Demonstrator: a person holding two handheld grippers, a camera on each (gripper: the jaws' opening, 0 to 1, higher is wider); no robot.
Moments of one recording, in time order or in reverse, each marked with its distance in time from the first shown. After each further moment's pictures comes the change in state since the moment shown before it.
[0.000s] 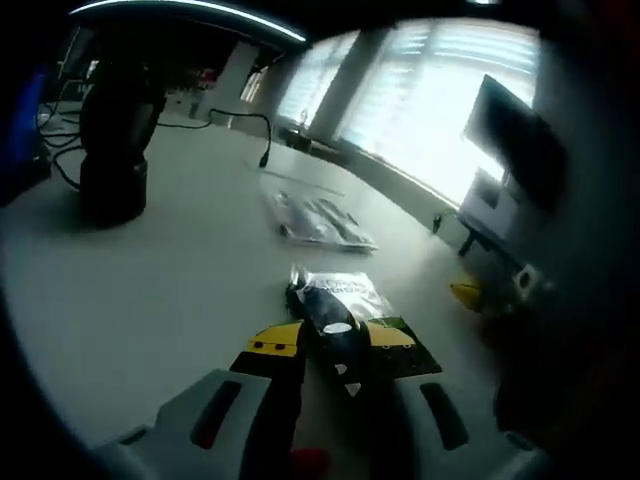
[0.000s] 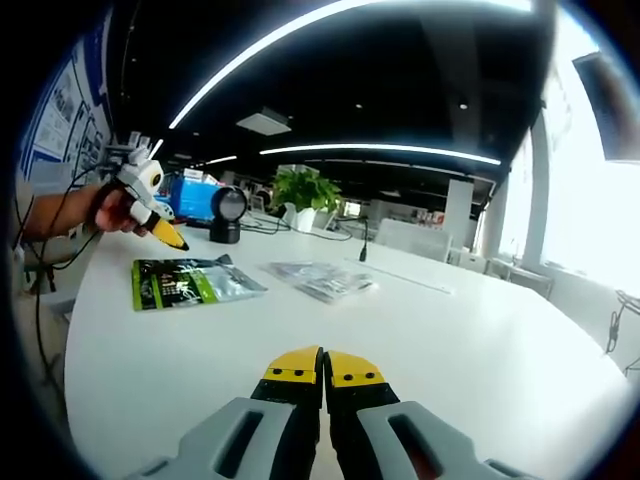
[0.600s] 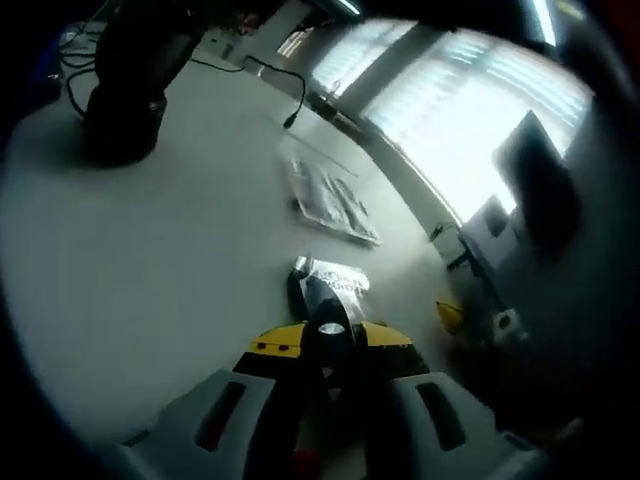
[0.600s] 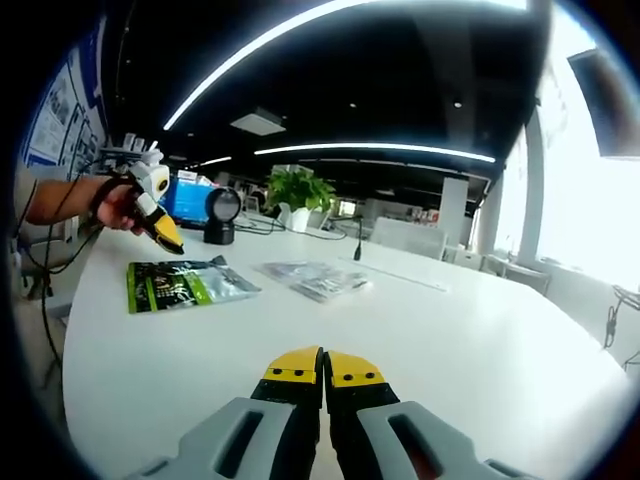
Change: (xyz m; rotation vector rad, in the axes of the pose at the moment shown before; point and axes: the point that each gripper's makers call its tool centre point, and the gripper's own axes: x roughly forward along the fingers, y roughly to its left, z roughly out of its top) left arm 0.005 0.002 -0.010 -0.253 0.150 -0.003; right arm 0.001 -0.007 0.000 0.021 0.003 -0.020
